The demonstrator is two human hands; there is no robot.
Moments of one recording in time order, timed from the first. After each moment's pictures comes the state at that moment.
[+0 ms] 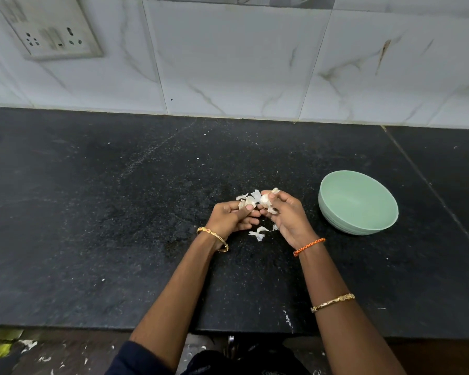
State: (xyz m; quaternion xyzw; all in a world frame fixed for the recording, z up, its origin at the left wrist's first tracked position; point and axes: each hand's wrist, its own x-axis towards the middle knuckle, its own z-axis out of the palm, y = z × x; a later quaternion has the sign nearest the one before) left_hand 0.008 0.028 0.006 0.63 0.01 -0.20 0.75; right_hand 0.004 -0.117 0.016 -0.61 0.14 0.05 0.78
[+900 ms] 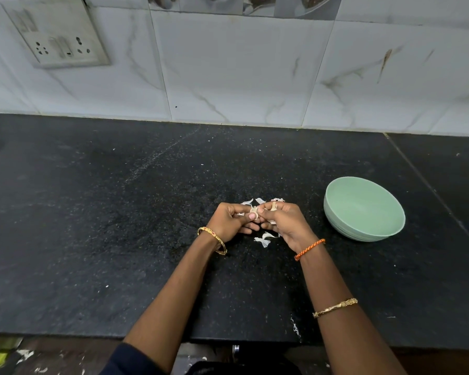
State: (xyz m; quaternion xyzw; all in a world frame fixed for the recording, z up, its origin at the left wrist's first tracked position) left_hand 0.018 0.043 0.006 0.71 -0.07 -0.19 0.67; right_hand 0.004 -0.105 0.025 -0.69 0.16 0.10 0.70
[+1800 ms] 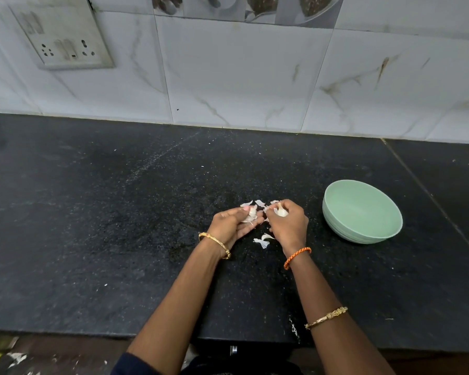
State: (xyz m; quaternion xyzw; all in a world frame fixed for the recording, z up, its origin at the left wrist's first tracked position) left_hand 0.006 0.030 0.010 0.48 0.12 -0.21 0.85; right_hand -0.002 -0.097 0.010 -0.81 0.20 -0.13 0.53
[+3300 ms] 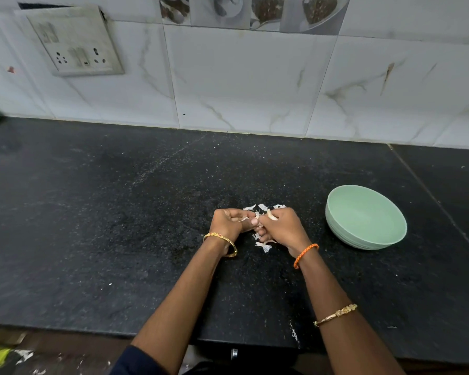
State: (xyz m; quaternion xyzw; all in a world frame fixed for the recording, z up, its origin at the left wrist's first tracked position) left_hand 0.010 0.034 0.006 0.68 0.08 -0.11 0.72; right_hand 0.002 -0.099 0.023 -0.81 0.13 0.08 0.57
